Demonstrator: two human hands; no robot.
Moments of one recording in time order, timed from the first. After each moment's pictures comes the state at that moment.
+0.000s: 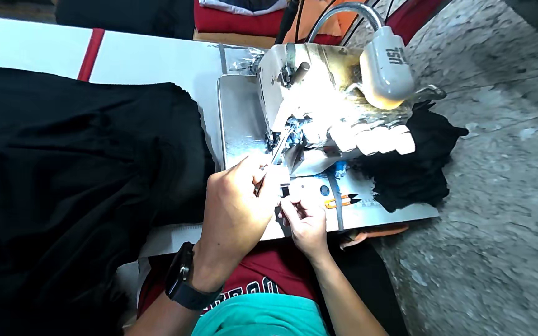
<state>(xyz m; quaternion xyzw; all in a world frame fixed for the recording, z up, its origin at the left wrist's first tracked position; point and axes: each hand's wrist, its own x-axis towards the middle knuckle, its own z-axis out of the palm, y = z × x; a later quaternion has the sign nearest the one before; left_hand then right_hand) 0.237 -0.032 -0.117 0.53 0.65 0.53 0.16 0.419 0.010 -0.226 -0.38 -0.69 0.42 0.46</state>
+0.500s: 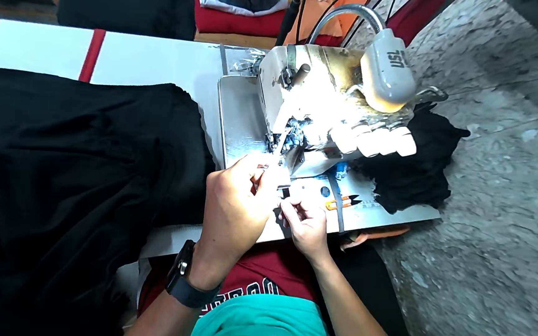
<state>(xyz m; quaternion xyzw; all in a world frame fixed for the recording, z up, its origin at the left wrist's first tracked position) 0.235 -0.030 -0.117 0.51 0.62 0.56 0.22 0.420 0.010 -0.228 -0.38 -0.69 0.42 0.46</state>
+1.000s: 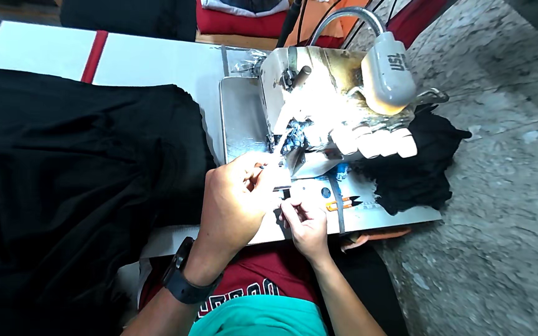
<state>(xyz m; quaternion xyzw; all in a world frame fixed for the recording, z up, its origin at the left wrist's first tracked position) 0.229 -0.028 -0.116 0.49 0.59 0.59 0.27 0.419 0.010 -0.228 -0.37 -0.68 0.42 0.46</state>
